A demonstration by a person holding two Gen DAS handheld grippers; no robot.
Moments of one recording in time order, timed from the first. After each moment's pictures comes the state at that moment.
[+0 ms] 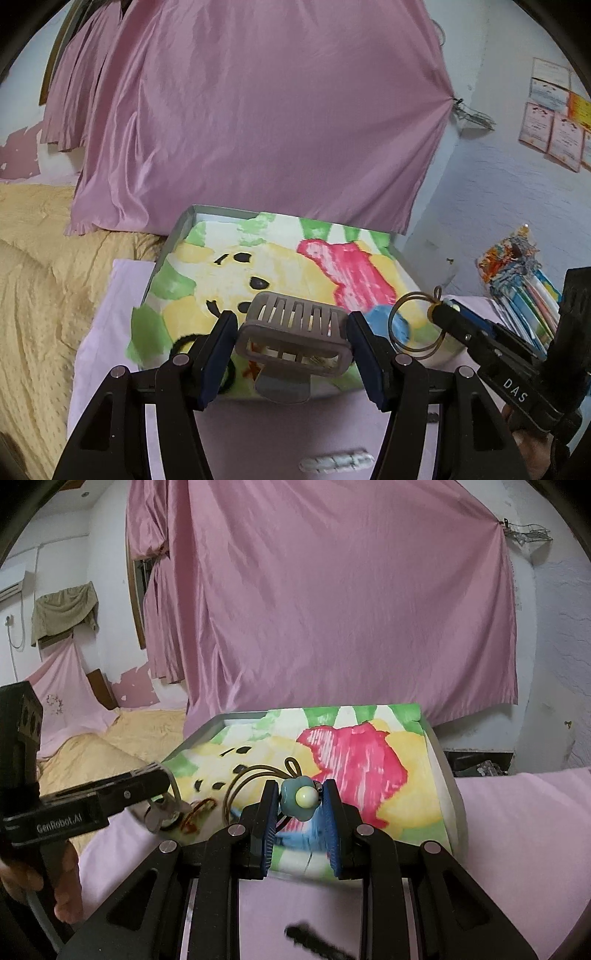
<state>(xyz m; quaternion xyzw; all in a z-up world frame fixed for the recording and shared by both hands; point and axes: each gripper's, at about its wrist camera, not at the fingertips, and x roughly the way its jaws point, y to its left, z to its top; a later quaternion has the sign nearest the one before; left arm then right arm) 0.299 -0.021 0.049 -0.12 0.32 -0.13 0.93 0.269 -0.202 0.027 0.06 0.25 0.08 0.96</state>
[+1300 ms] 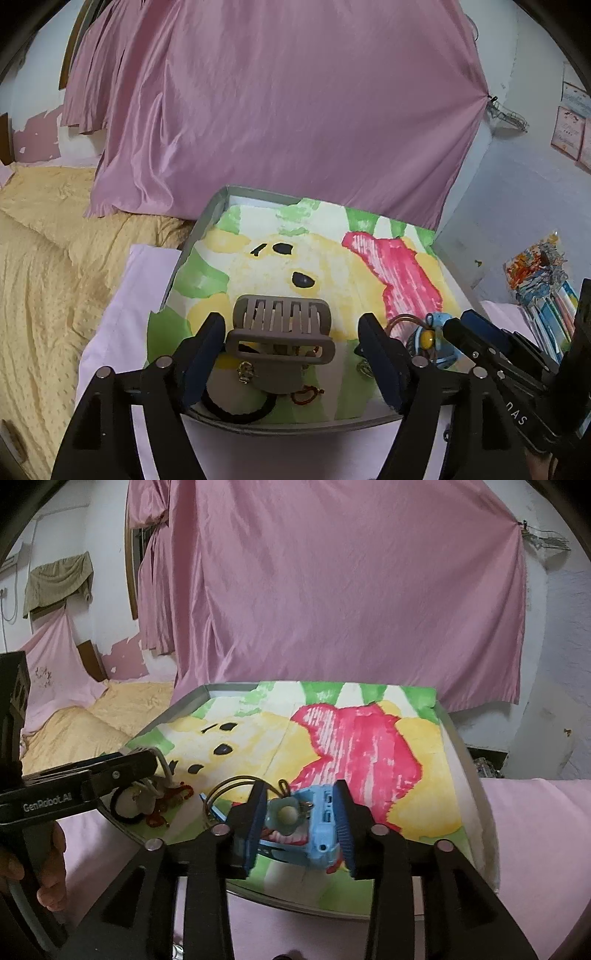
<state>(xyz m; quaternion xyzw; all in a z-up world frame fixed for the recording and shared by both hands) 0.325 -0.010 0.027 -0.12 0.34 -0.08 0.93 0.296 -0.189 0.006 0.03 0.28 0.07 0.96</state>
